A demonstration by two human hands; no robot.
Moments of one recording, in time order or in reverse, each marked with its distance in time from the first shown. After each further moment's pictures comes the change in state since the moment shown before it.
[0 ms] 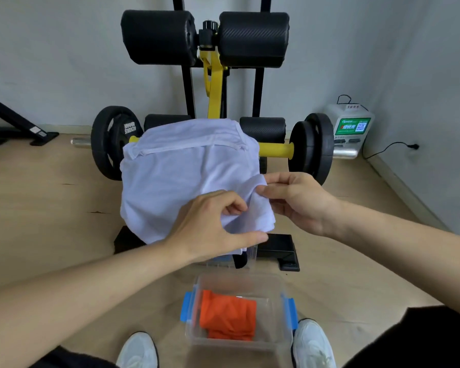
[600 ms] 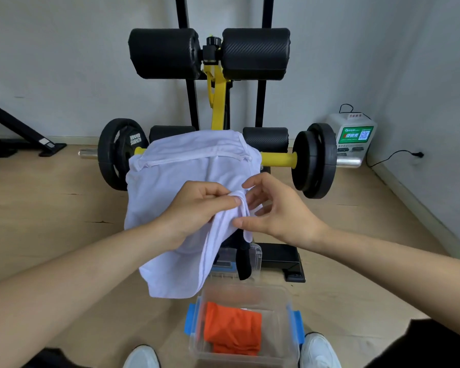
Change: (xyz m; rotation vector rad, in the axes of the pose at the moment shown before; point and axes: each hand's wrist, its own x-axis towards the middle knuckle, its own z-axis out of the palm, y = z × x) left_hand 0.029 -0.001 -0.033 -0.666 -0.069 -0.396; right_hand -0.004 0.007 0.025 -0.671 -0.021 -0.477
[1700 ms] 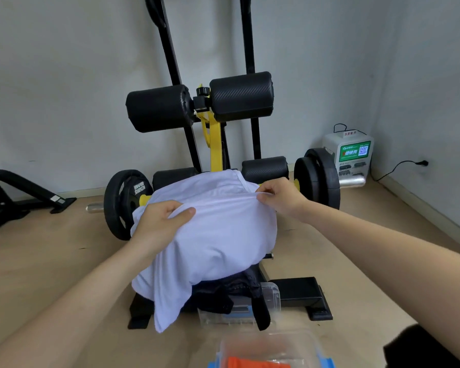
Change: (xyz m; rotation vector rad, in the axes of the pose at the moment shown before) left_hand 0.058 -0.002 -0.077 0.254 0.261 0.083; right_hand 0.130 0.068 -0.044 -0.137 0.140 0.173
